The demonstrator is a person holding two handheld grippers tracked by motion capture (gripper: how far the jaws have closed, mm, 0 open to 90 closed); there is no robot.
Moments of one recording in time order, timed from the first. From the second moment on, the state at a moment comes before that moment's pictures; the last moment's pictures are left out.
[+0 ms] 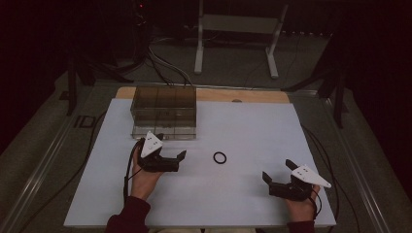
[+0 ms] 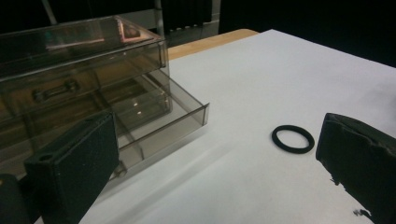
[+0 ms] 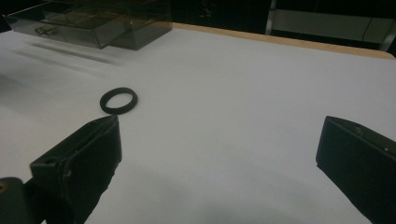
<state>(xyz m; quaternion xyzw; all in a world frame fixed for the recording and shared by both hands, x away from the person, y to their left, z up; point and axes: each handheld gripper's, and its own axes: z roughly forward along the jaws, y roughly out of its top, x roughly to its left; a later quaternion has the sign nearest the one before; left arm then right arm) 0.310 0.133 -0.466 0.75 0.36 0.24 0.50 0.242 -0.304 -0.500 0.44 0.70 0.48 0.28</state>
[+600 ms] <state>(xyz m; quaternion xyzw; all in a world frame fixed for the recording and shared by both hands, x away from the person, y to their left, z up) 0.319 0.120 -0.474 0.75 0.36 0.23 0.51 0.246 -0.305 -0.500 0.44 0.71 0.48 0.29</state>
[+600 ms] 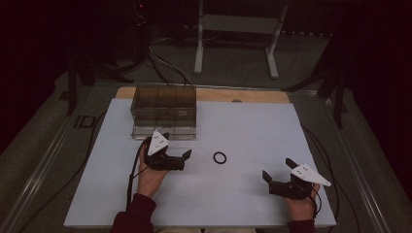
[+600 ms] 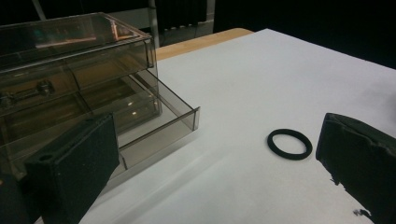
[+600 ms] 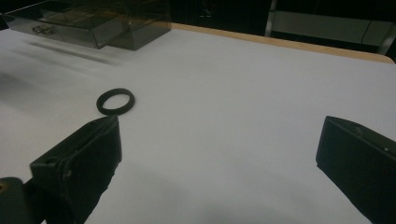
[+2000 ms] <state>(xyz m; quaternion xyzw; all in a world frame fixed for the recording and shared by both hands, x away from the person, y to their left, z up) 0.352 0.063 -0.501 0.78 0.35 0.17 0.49 0.247 -0.304 -0.499 0.44 0.71 0.48 0.29</state>
